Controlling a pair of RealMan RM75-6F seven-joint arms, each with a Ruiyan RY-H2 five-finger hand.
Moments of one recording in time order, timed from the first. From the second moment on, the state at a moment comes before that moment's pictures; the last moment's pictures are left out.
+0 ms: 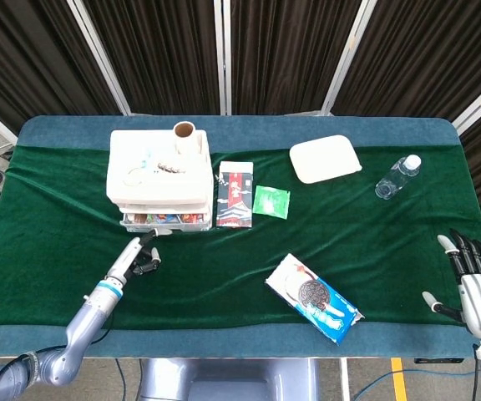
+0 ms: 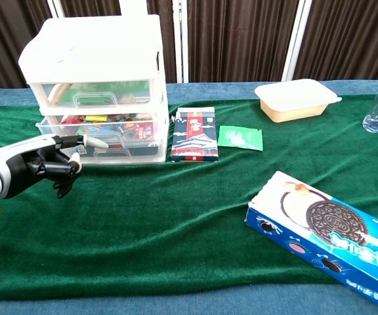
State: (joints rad) left arm -0.50 -1.57 -0.19 -1.50 1.18 0.84 -0.54; right arm 0.07 -1.09 0.08 -1.61 -1.55 1.54 0.09
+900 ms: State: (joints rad) left arm -0.35 -1.55 -0.11 -1.81 1.34 1.32 0.29; right arm 0.07 -1.09 0.07 -1.62 -1.55 1.52 0.08
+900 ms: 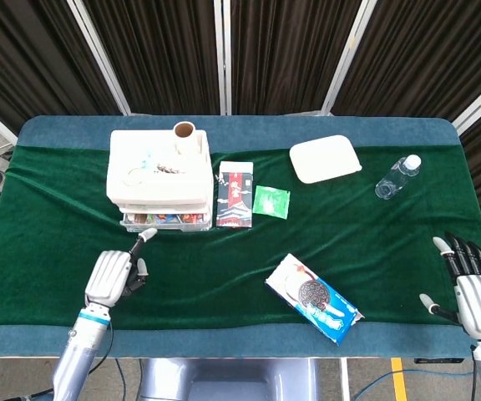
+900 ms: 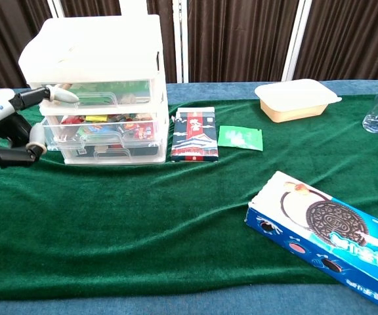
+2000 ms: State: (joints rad) left arm -0.50 -1.58 -0.26 -1.79 0.88 1.23 0.57; right arm 0.07 -1.09 0.07 -1.62 -1.56 1.53 0.09
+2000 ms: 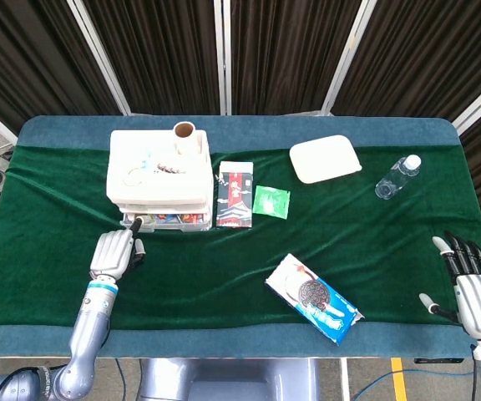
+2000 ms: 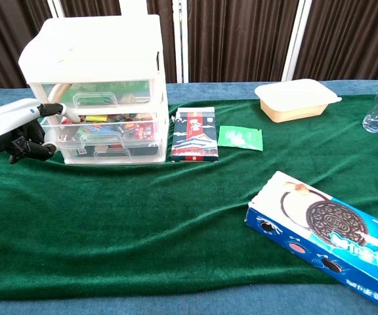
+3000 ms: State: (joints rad) left arm -0.49 -1.51 -0.15 -1.90 0.95 1.25 0.52; right arm 0.07 -1.09 0.07 -1.62 -1.56 1.53 0.09
